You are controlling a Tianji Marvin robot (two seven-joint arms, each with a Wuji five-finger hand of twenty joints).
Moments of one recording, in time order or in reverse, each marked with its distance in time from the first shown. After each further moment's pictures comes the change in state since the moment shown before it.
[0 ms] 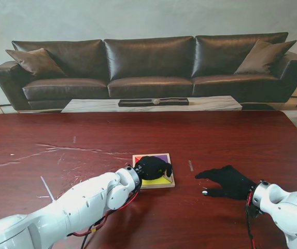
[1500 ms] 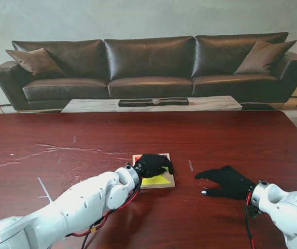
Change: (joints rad) left arm 0.017 0.022 -0.036 -0.057 0.021 -0.004 0.013; right arm 0.004 0.000 -0.009 0.001 0.002 0.012 0.004; left_hand 0.081 0.116 -0.160 0.000 0.044 -0.023 -0.169 -0.043 -0.167 0.039 0.076 0.115 -0.045 0.007 0.047 0.075 -0.061 0.025 0.013 0.024; right_hand 0.000 0.000 0.000 0.000 0.000 0.000 0.010 0.000 0.000 0.000 0.000 0.000 0.000 0.000 0.000 0.000 0.002 0.000 0.000 0.000
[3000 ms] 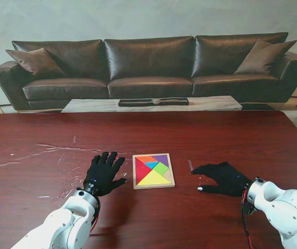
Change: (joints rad) left arm 0.721 0.278 -0.675 -0.865 0.451 0.459 -0.296; right arm -0.003 -0.004 -0.020 -0.048 -0.009 0.055 -0.015; left_hand -0.352 0.250 -0.256 0.022 -0.413 0.371 -0.655 -0.054 -0.494 0.067 -0.379 -0.808 -0.539 0.051 -0.667 -0.707 -0.549 -0.024 -0.919 -0.470; right_hand 0.000 0.000 0.000 0.000 -0.001 0.050 -0.026 -0.024 -0.033 0.035 -0.042 -0.015 -0.046 0.000 -0.023 -0.014 0.007 -0.031 -0.010 0.000
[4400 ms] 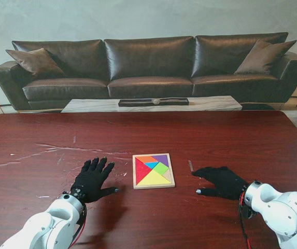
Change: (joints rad) left arm 0.124 0.022 -0.164 -0.096 -0.027 -0.107 -0.161; right arm -0.012 0.001 -0.019 -0.020 0.026 0.079 0.065; left_hand -0.082 0.011 0.002 0.000 -0.059 0.049 -0.092 -0.170 -0.051 0.023 -0.058 -0.269 -0.040 -0.021 -0.089 -0.270 0.010 -0.062 -0.337 -0.104; right_hand -0.011 0.000 0.000 0.000 0.001 0.072 -0.119 -0.100 -0.022 0.041 -0.138 -0.065 -0.081 -0.011 -0.029 -0.047 -0.023 -0.048 -0.041 -0.037
